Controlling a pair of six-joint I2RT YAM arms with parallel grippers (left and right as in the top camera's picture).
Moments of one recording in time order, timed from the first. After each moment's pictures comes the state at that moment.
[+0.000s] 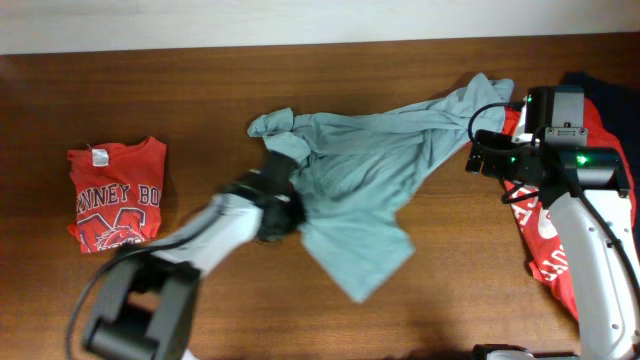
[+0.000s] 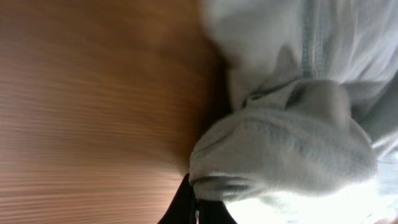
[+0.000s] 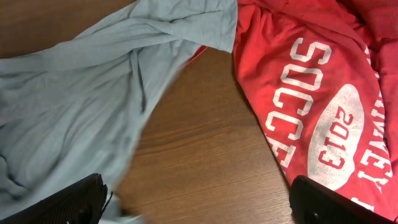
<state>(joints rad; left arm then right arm) -0.41 1.74 0.98 -0.51 0.20 -0.72 -0.07 1.38 1.33 -0.99 0.07 0.21</state>
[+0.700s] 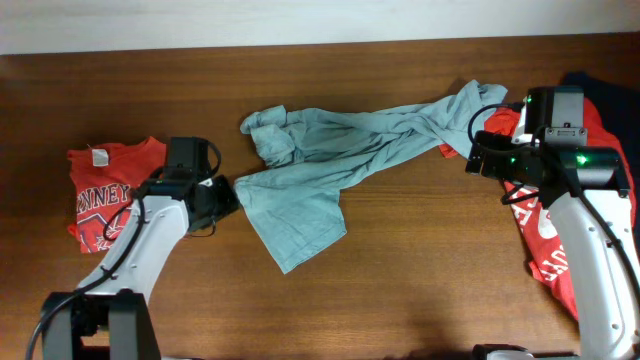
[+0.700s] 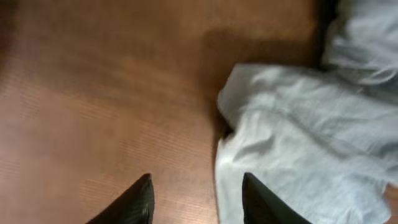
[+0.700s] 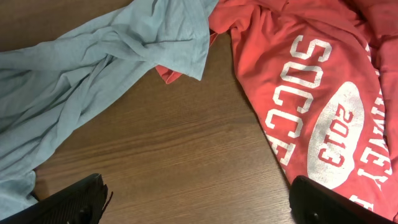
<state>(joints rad) -0.07 1.59 0.97 -0.61 0.09 -0.53 -0.07 1.38 1.33 -1.00 0.07 0.21</state>
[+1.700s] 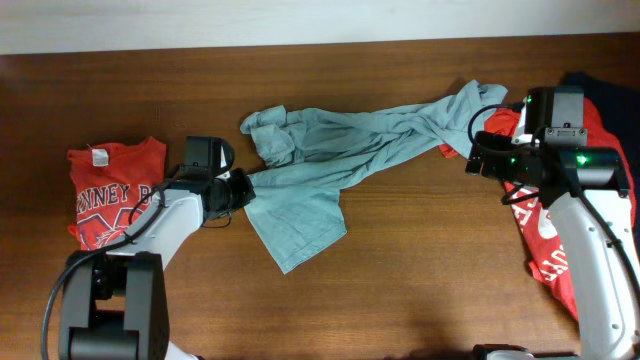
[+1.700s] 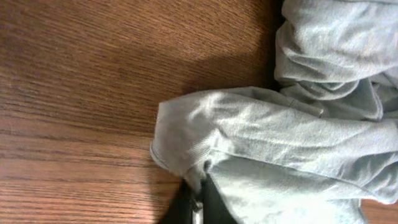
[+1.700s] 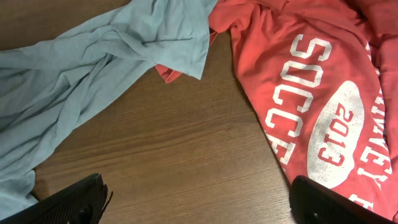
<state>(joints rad) -0.11 1.73 0.94 -0.35 0.21 -0.51 -0.07 1.38 1.33 -1.00 0.07 0.21</state>
